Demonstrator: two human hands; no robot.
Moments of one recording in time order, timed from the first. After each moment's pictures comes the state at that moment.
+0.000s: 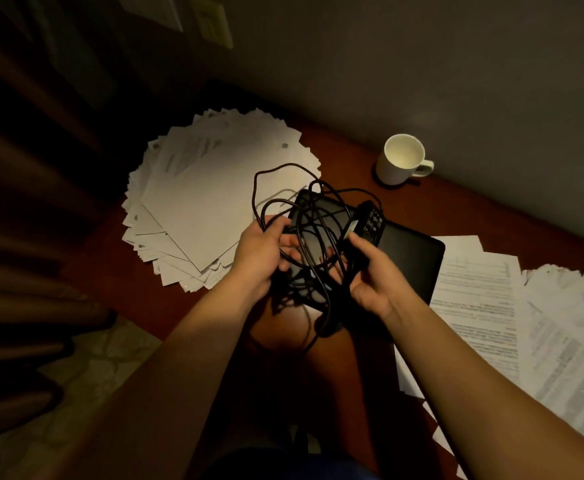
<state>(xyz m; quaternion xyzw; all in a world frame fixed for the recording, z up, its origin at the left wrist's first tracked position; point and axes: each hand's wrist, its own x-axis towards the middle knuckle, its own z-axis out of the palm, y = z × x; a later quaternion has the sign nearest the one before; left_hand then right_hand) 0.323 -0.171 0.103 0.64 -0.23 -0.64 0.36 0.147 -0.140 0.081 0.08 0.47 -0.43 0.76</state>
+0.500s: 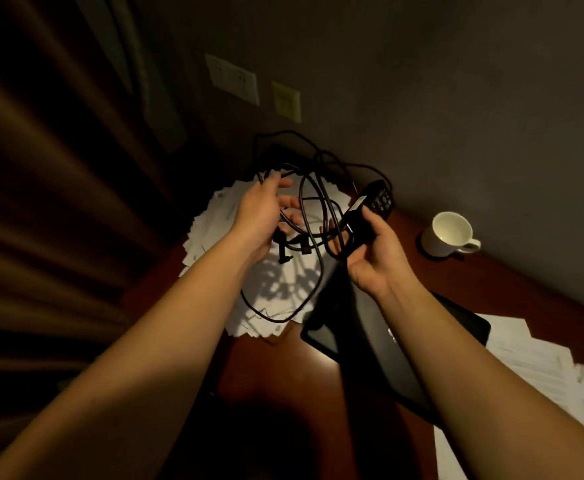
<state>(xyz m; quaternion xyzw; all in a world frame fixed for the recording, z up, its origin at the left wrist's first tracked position) 0.402 -0.270 0.196 0.60 -0.27 -0.58 0.48 0.235 -0.252 0.153 -0.01 0.40 -0.49 0.78</state>
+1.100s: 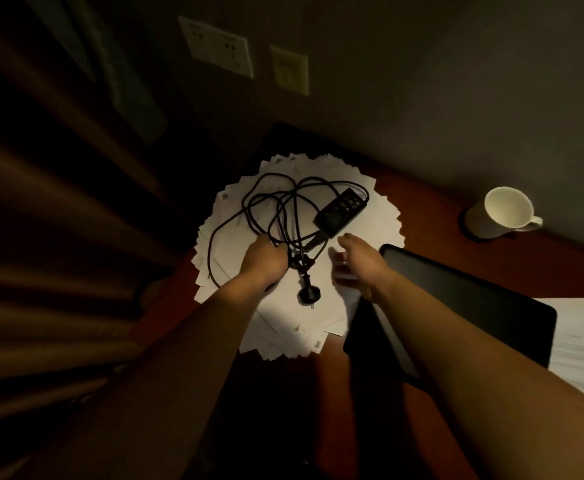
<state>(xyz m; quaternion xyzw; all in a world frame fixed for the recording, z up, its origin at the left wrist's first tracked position) 0.475 -0.309 0.045 0.77 -0.42 -0.47 0.13 0.301 -0.296 0.041 -0.20 0.68 -0.26 0.66</state>
